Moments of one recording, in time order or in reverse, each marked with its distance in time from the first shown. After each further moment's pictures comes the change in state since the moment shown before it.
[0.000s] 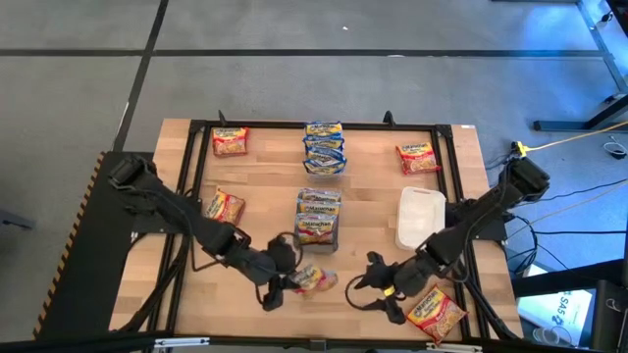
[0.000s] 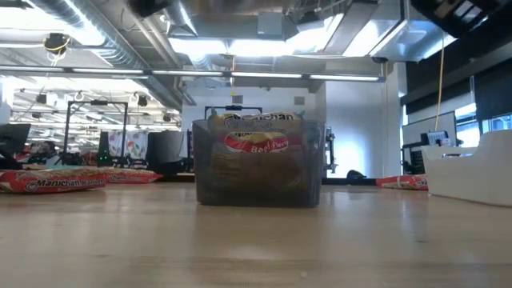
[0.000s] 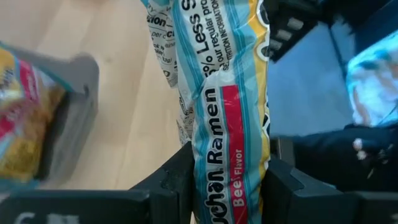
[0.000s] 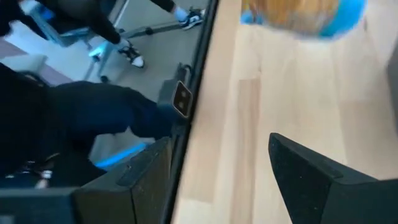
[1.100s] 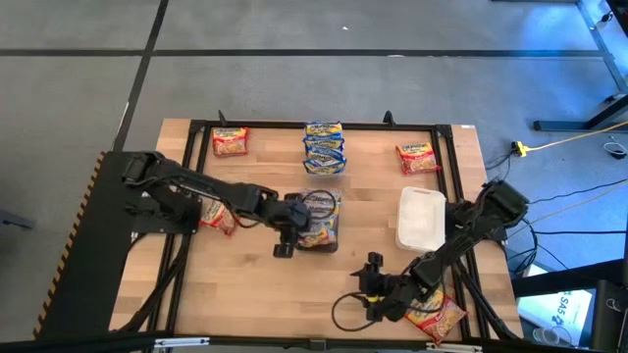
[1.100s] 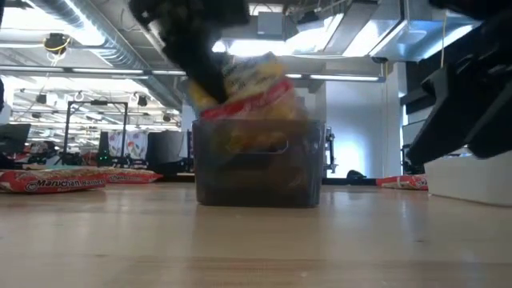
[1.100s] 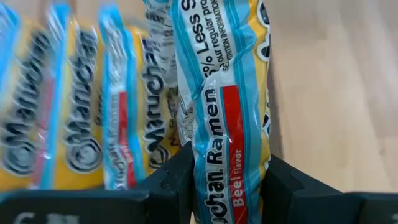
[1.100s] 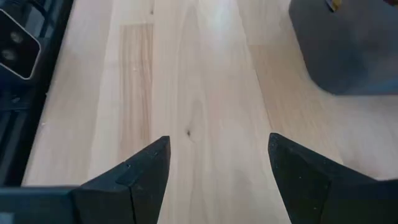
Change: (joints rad) left arm 0.385 0.064 0.002 -0.255 0.189 0.617; right arm 0.069 0.304 -0.002 -0.005 0.394 0.094
